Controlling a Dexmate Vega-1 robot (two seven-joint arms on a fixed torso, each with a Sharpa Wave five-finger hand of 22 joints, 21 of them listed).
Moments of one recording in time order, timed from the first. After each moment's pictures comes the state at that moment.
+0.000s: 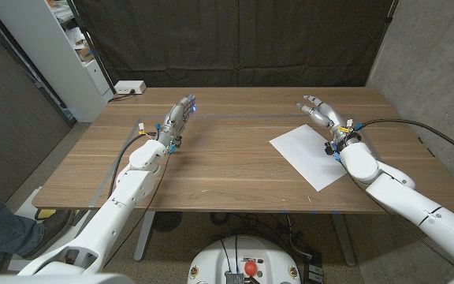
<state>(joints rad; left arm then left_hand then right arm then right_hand) 0.90 0.37 0.18 -1.39 -0.44 -0.18 -0.16 0.32 0.01 0.44 -0.04 0.18 0.05 0.11 0.19 0.17 0.02 0.07 0.21 0.20 -0.05 0.09 0.19 0.17 -0.06 0.03 0.20 0.17 -1.06 -0.82 -0.36 -1.80 -0.02 0.04 -0.33 0.30 -0.01 0.42 -0.09 0.23 0.16 0.07 0.20 0.20 0.11 0.08 0.20 0.19 0.04 0.01 0.20 0.31 0.27 -0.03 0.30 0.17</state>
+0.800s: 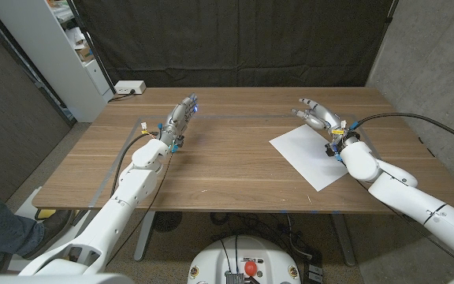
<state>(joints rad) 0.89 0.36 0.19 -1.38 -0.43 -0.17 -0.15 0.32 0.02 0.43 -0.04 0.18 0.05 0.11 0.19 0.17 0.02 0.07 0.21 0.20 -0.05 0.09 0.19 0.18 -0.06 0.03 0.20 0.17 -1.05 -0.87 -0.38 -1.83 -0.13 -0.01 -0.30 0.31 0.00 0.43 -0.10 0.23 0.16 0.06 0.20 0.20 0.11 0.08 0.20 0.19 0.05 0.00 0.20 0.30 0.28 -0.04 0.29 0.17</state>
